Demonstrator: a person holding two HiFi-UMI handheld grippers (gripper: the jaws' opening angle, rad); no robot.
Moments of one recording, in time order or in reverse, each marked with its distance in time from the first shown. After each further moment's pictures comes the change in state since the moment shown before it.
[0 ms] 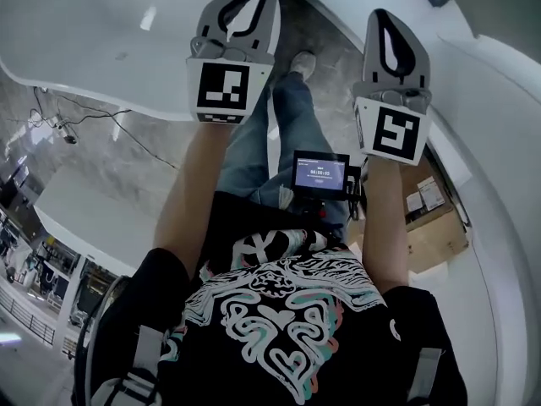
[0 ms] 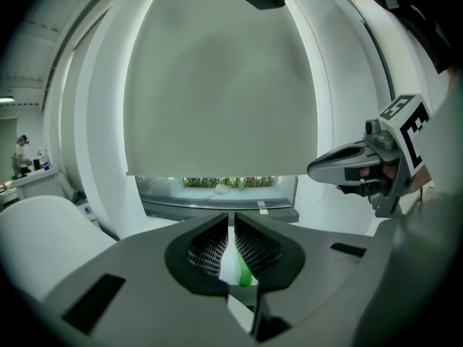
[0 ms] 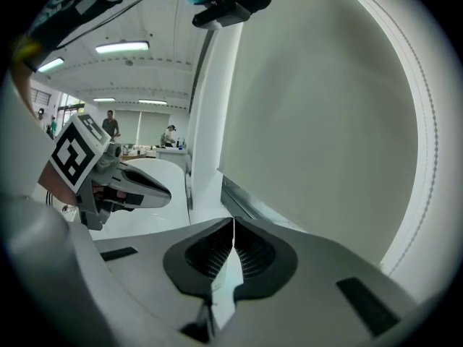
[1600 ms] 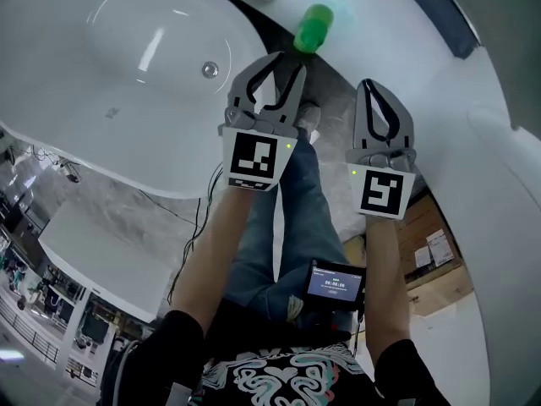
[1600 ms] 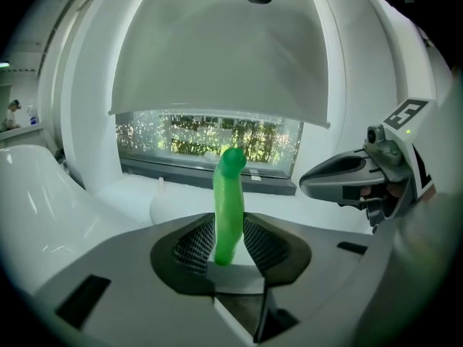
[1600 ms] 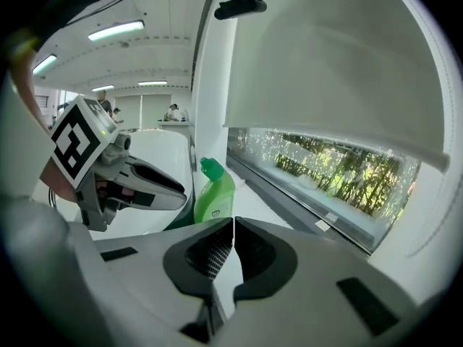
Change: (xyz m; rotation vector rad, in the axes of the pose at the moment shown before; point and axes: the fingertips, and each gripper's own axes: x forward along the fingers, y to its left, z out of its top) left arm 0.118 -0.036 -0.141 -0.111 0.119 -0.089; right arm 0.079 -0.002 -0.165 0.009 0.143 0.038
